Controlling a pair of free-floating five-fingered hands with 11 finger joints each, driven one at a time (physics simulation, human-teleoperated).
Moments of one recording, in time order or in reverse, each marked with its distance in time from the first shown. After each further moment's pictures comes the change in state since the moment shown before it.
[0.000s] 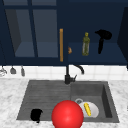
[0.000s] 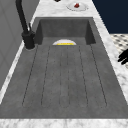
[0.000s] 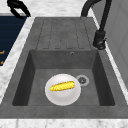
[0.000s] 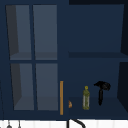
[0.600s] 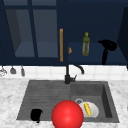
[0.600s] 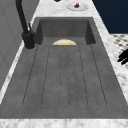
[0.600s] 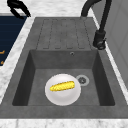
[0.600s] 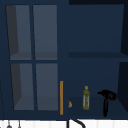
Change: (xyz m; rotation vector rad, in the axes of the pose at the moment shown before) left hand 0.000 0.000 0.000 0.000 0.000 0.000; right hand -0.016 0.033 0.094 0.008 0.000 -0.002
